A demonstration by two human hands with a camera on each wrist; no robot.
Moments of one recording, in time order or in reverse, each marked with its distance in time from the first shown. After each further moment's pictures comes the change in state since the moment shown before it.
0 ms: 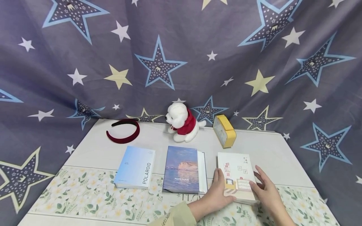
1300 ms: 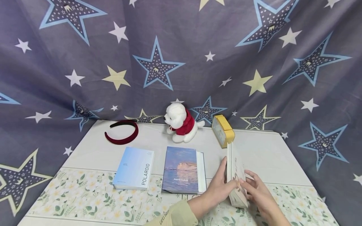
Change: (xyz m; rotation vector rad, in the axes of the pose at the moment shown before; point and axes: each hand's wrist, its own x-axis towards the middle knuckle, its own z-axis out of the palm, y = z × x) left_hand -0.005 0.046 -0.008 -0.563 0.061 0.155; right_hand -0.009 -0.012 0.011 0.438 -0.177 0.110
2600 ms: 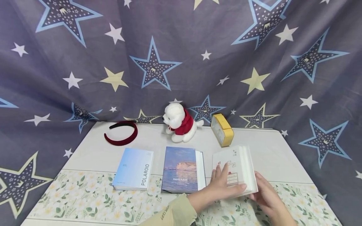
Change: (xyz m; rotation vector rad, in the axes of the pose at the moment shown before) left_hand 0.008 -0.009 -0.007 0.519 -0.057 -0.255; right_hand -0.005 0.002 -0.020 0.309 -0.090 0.008
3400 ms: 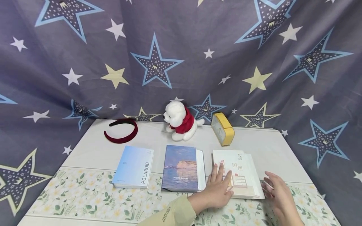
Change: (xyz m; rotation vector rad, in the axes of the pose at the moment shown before) left_hand 0.001 -0.026 0.006 0.573 -0.071 0.182; right_hand -0.004 -0.009 -0.016 -0.177 0.397 0.069
